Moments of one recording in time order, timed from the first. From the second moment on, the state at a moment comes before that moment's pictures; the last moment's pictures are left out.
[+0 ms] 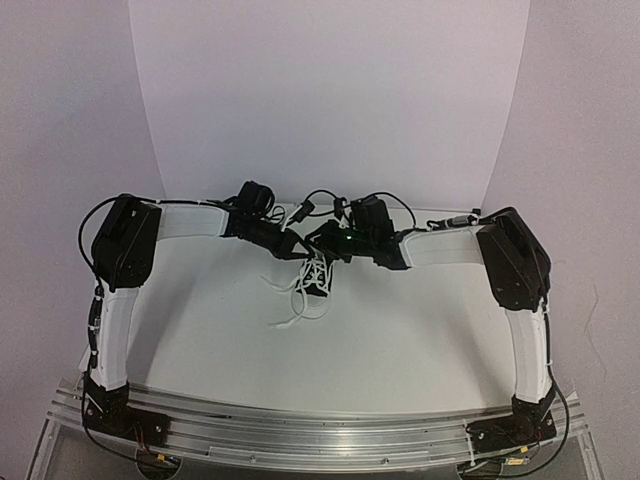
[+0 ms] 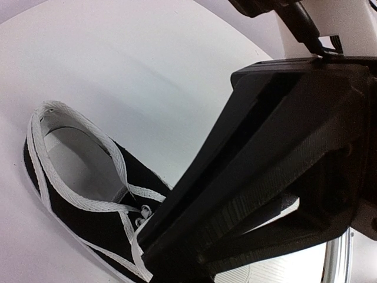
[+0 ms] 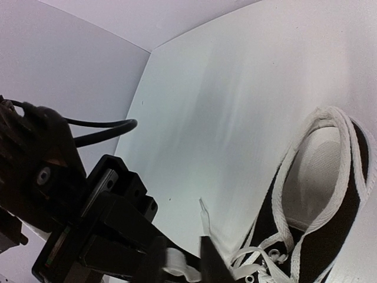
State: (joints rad) left arm -0.54 2.21 1.66 -0.23 0.80 0.11; right arm 0.69 2.18 1.52 0.25 -0.29 0.86
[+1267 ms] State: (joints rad) left arm -0.52 2.21 1.62 -0.20 0.79 0.07; right arm 0.95 2.19 1.58 -0.26 0.18 0.39
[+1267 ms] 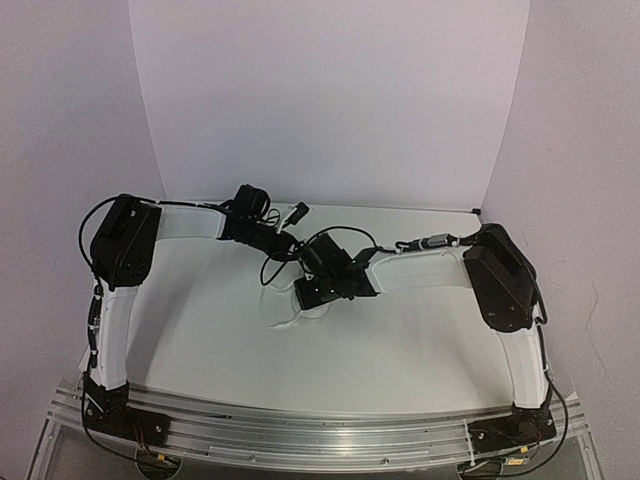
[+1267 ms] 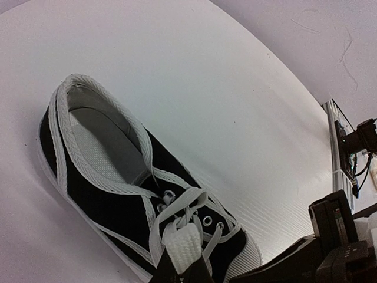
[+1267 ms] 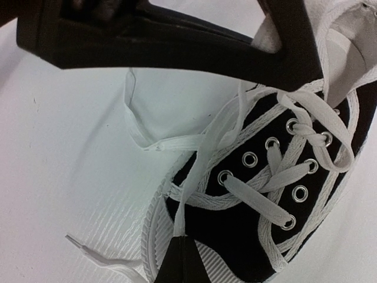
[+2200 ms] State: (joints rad) left arm -0.47 2.28 1.59 -0.23 0.88 -0.08; right arm 0.75 2.07 1.38 -0.01 -0.03 0.80
